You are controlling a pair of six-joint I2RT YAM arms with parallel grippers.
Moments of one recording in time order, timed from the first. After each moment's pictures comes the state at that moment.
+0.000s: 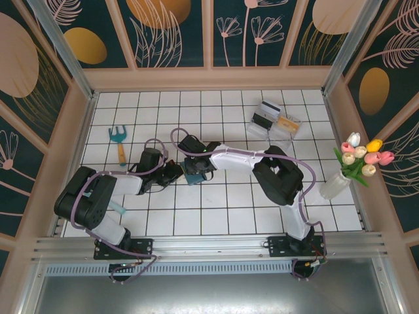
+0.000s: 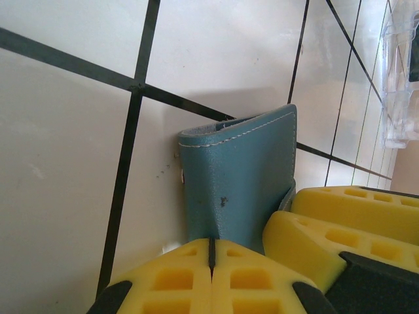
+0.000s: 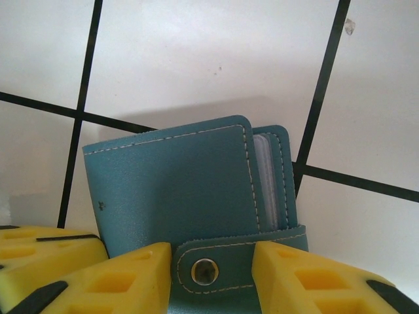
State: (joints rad) left arm -0.38 1.59 0.48 0.33 0.46 -0.97; right arm 0.95 2.06 1.46 -0.54 0.12 0.66
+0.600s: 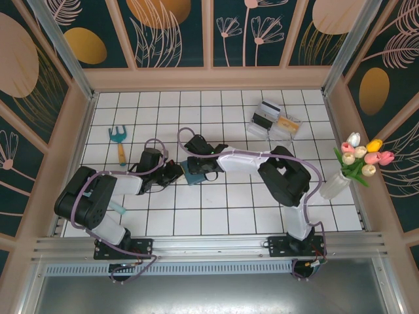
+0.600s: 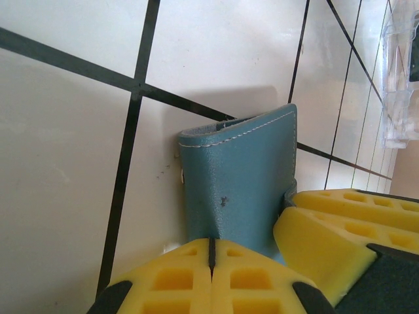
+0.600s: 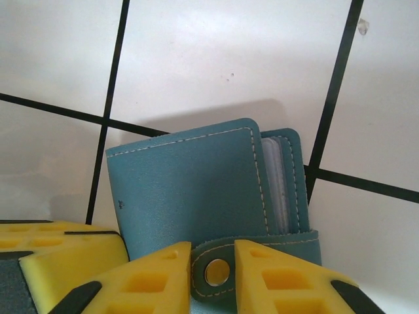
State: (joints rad) left arm -0.38 1.59 0.48 0.33 0.46 -0.97; right arm 0.91 1.99 1.31 -0.35 0.01 0.68
